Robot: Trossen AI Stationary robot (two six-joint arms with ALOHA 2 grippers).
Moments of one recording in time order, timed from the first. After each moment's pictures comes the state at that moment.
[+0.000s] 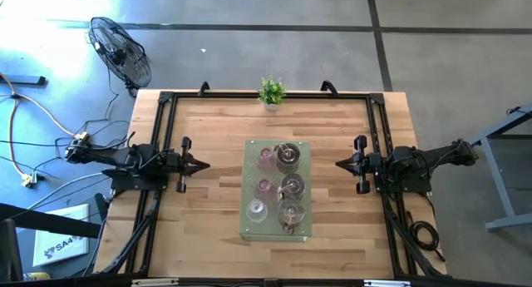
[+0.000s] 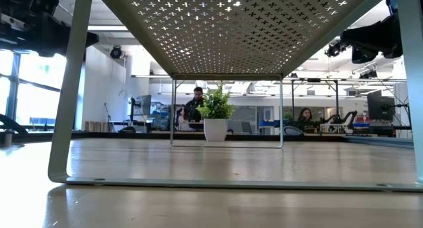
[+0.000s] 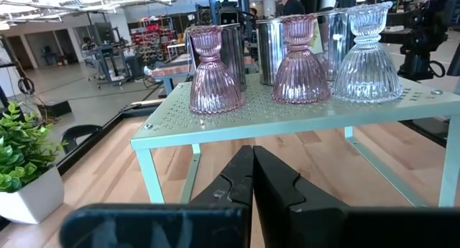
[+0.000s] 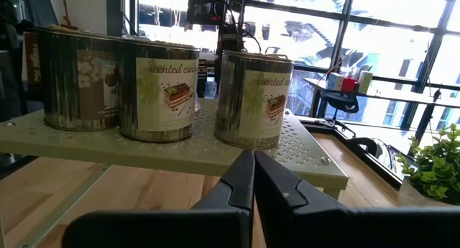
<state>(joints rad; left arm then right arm) -0.19 0.01 0.02 0.03 -0.17 0.13 0.22 0.01 0.01 0.08 0.23 -0.13</state>
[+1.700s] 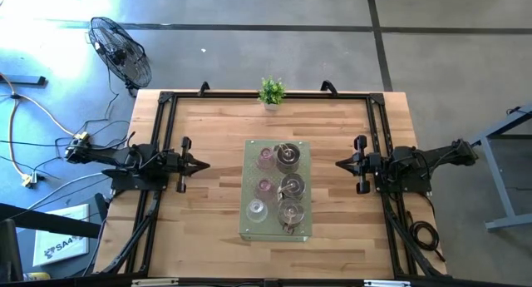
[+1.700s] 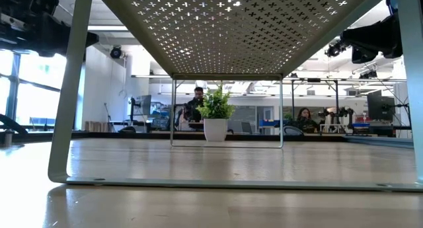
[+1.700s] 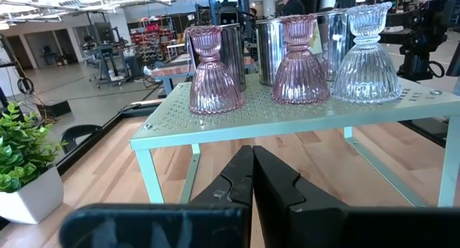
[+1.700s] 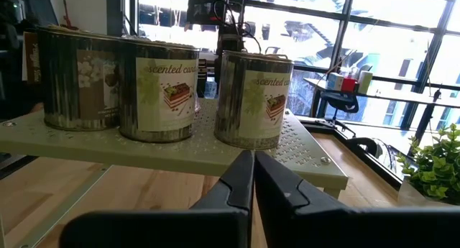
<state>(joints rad) -0.19 0.01 0.02 0.03 -0.17 0.12 0.22 0.01 0.01 0.08 0.23 -0.13</state>
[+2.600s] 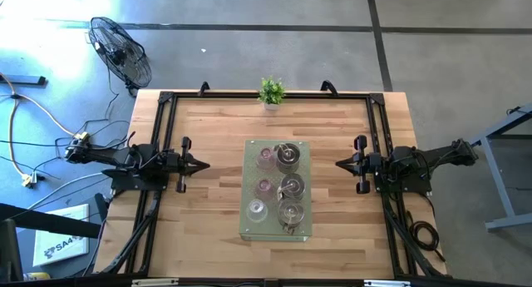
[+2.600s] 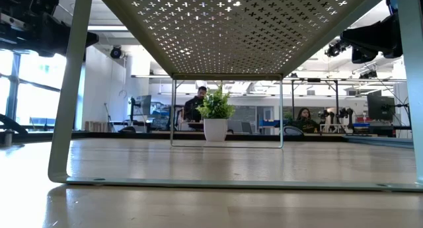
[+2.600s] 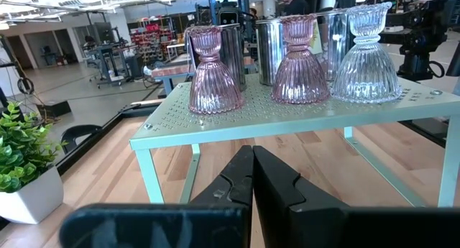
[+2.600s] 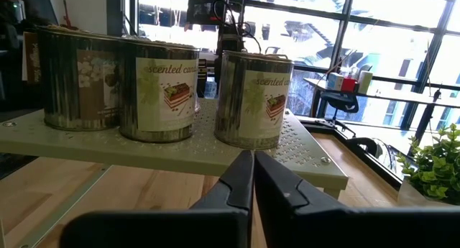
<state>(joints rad) -0.19 0.01 0.02 0.03 -0.17 0.12 0.22 0.01 0.01 0.08 0.23 -0.13</state>
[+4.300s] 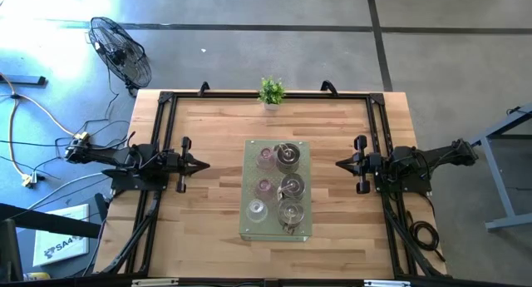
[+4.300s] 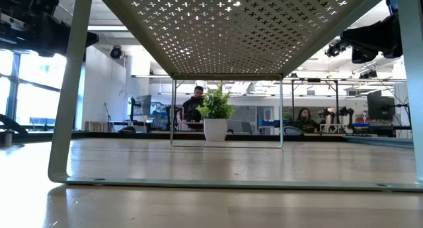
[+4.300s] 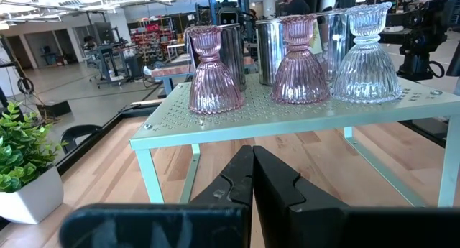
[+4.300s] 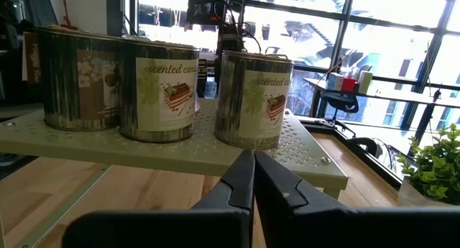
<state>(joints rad) -0.19 0.01 0.02 0.03 -0.17 0.12 0.22 0.01 0.01 0.08 0.23 -0.13</state>
